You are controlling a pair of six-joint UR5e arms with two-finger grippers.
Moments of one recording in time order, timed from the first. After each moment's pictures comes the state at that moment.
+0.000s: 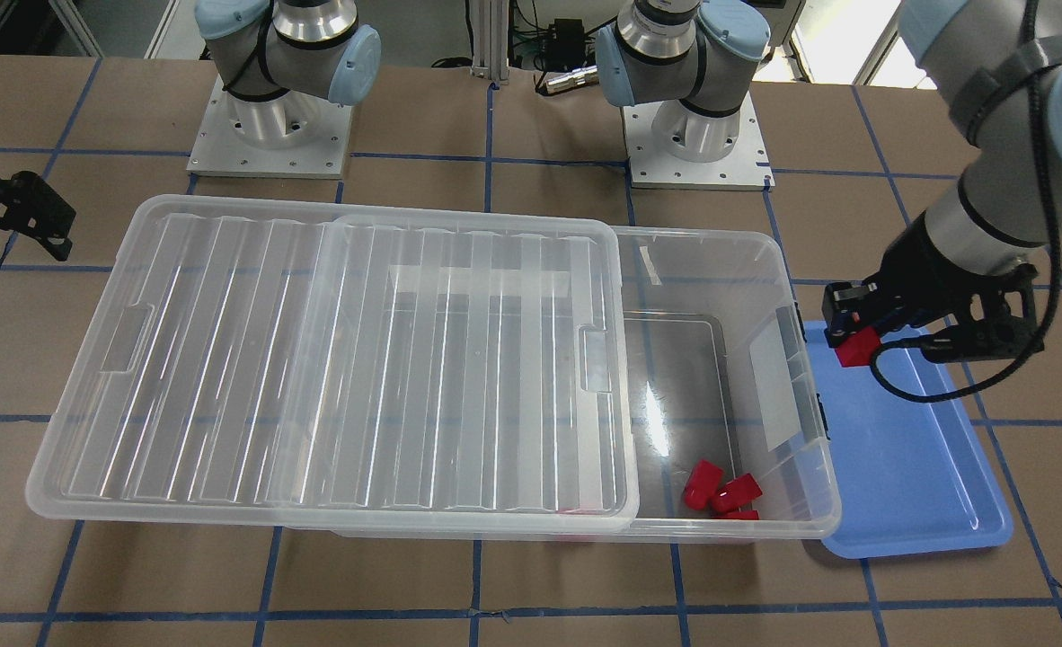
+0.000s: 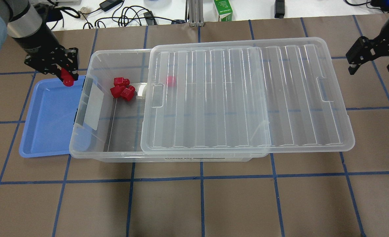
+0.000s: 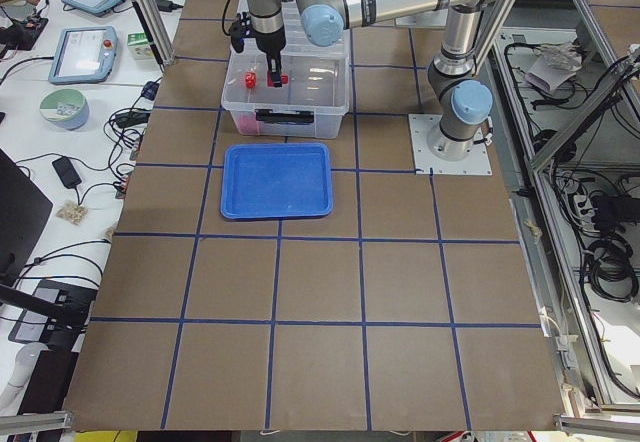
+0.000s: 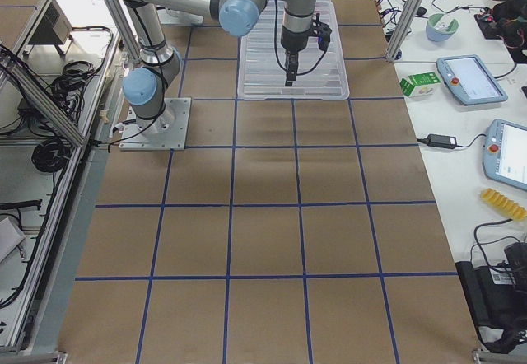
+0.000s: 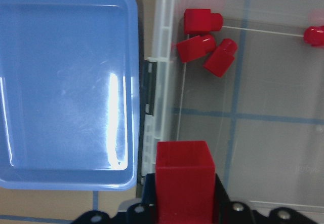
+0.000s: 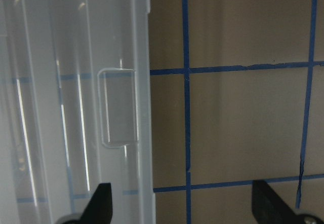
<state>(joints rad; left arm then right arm) -1.29 -1.75 -1.53 -1.50 1.56 0.20 1.21 -1.52 1.59 -1.59 -1.65 -0.33</state>
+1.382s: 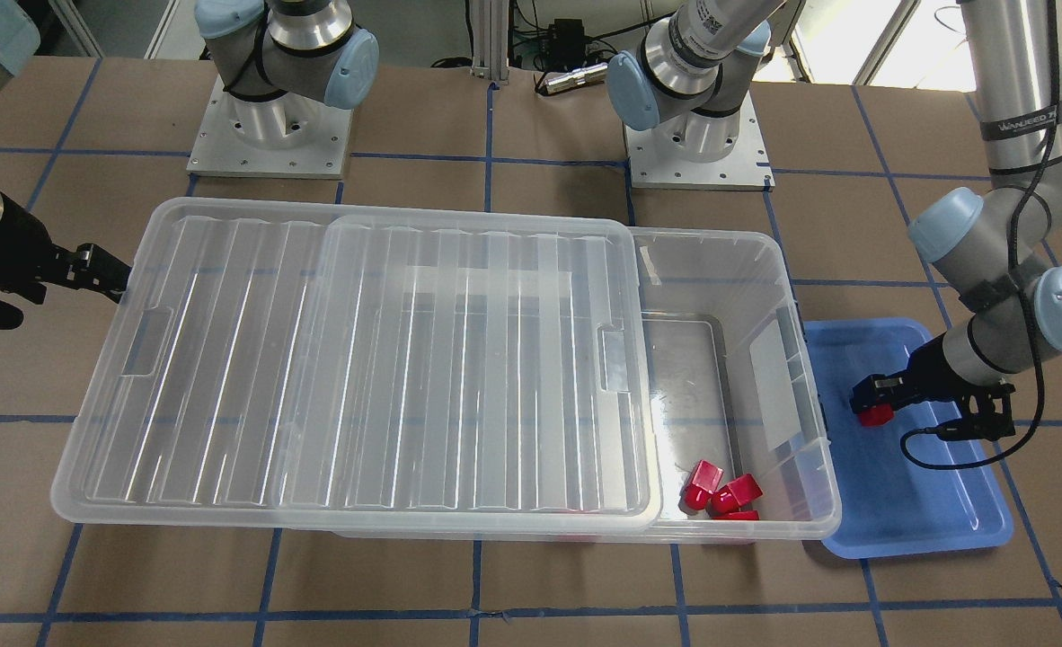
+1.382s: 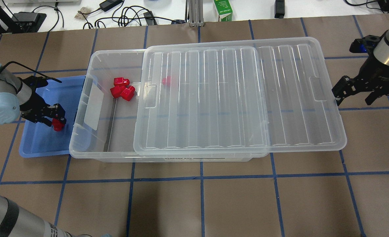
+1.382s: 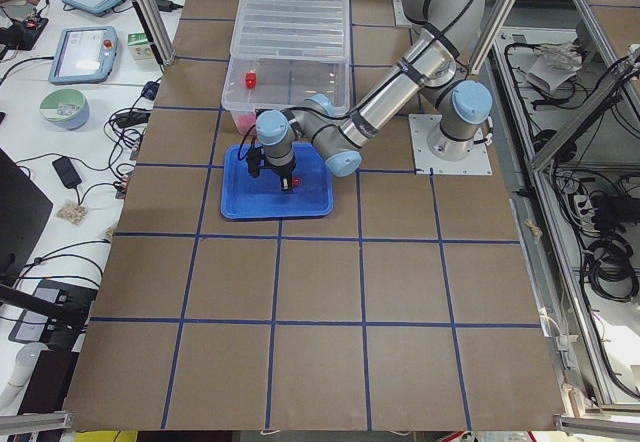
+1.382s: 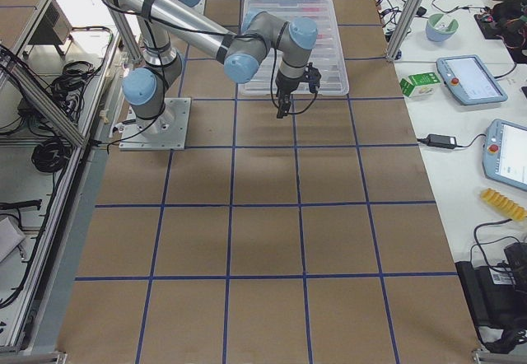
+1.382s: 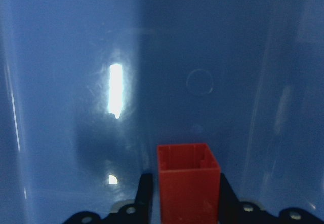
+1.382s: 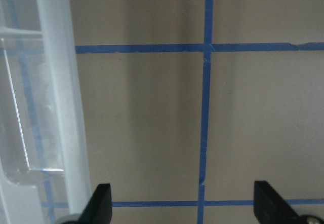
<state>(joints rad) -1.01 -2.00 -1.84 -0.97 1.54 0.46 1.20 -1.47 1.80 -1.75 -1.61 -0.36</state>
